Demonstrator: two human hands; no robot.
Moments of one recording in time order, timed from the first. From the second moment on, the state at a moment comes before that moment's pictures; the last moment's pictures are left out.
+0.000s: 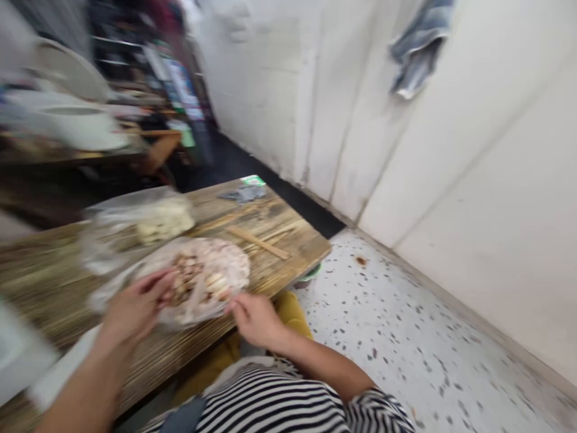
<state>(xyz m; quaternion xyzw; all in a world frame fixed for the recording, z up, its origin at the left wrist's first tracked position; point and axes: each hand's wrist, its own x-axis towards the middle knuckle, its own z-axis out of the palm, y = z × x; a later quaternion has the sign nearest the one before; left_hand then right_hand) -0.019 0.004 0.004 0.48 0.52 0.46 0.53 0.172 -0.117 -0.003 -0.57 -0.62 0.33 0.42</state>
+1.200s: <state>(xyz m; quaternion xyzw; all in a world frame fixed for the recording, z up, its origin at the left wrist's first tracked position) -0.008 -0.018 0.007 0.17 0.36 0.49 0.78 0.160 -0.109 0.003 -0.53 -0.67 0.36 0.38</state>
